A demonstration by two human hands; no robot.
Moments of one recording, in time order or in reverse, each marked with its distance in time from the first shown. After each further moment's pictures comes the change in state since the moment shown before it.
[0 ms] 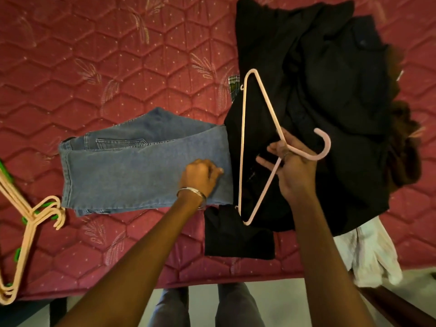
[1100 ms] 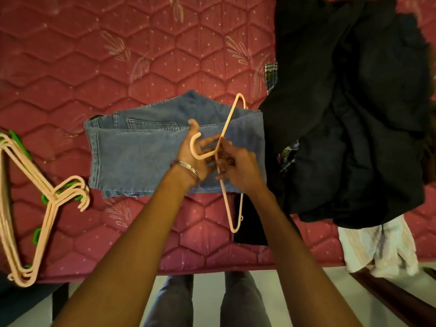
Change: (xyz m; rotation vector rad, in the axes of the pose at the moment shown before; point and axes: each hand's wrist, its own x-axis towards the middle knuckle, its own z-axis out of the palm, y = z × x) left_hand 0.004 -0.058 -0.083 -1.456 -0.398 -0.611; right_hand -0.041 0.093 0.129 -0.851 -0.441 -0.150
